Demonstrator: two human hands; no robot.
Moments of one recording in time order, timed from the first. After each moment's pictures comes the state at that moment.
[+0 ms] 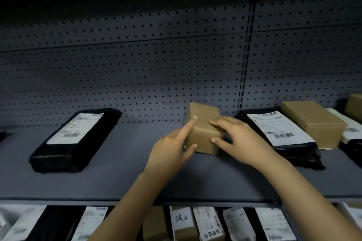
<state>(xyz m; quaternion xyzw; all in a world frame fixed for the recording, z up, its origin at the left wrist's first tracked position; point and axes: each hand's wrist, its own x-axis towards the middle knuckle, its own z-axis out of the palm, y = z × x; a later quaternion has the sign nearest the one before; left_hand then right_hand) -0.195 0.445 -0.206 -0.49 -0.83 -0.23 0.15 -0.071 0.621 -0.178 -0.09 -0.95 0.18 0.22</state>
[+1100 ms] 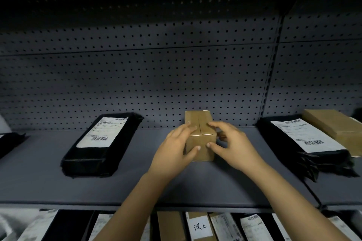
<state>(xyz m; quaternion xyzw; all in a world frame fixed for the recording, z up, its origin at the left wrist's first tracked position) -0.247 0.387 -0.200 -0.50 -0.79 -0.34 0.11 -0.132 0.548 -0.189 -0.12 -0.90 0.30 0.28</state>
